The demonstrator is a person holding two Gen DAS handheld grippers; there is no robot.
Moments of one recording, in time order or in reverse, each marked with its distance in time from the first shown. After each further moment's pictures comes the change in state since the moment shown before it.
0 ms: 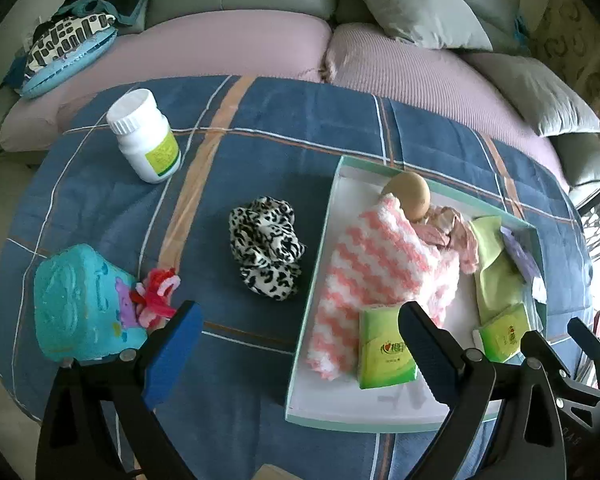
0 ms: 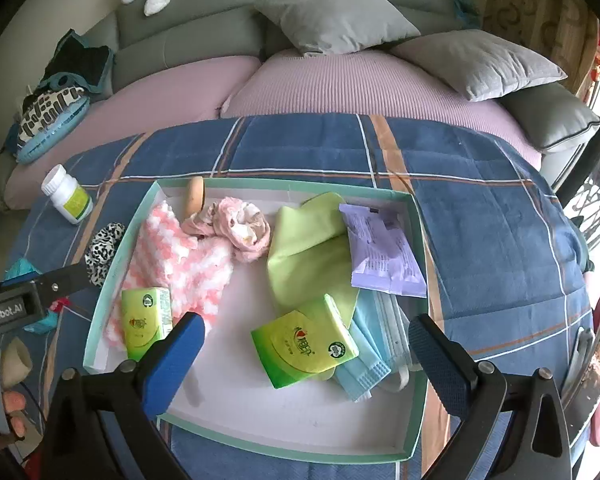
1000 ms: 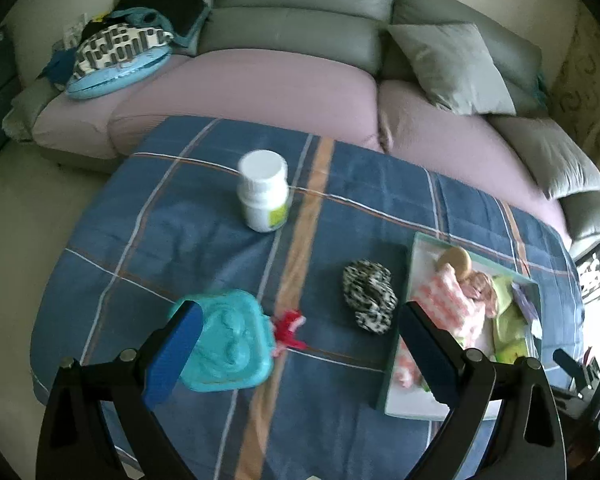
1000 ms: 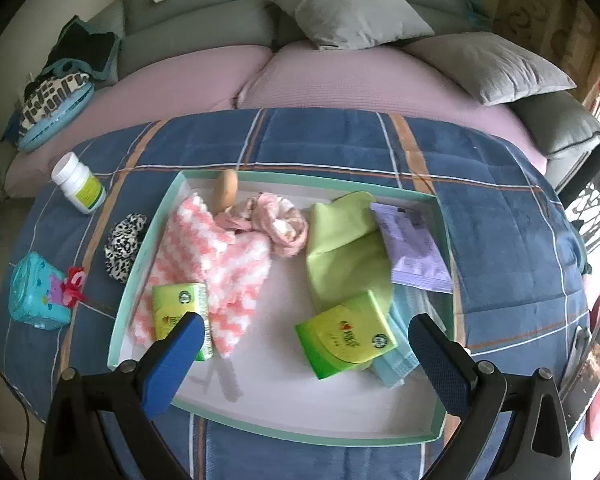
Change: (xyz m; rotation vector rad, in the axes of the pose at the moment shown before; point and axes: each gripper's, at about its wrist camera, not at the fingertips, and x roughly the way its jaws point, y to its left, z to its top) left arm -0.076 0.106 0.016 -0.096 -0.128 0.031; right arm -0.008 0.037 0.004 -0.025 0.045 -0.008
